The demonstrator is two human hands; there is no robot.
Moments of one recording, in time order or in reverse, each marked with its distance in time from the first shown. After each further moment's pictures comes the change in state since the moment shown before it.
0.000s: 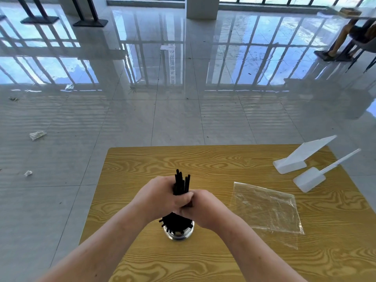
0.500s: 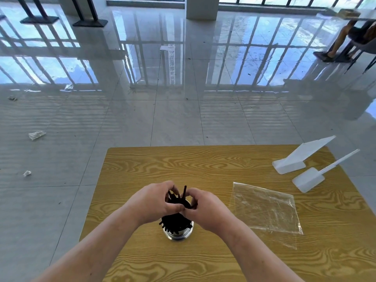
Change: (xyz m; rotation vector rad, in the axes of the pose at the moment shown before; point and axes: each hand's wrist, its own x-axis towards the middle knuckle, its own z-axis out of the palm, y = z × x) left_hand -0.002 -0.026 0.001 0.079 -0.140 -0.082; right_hand -0.003 0.021 0.003 0.016 0.045 0.045
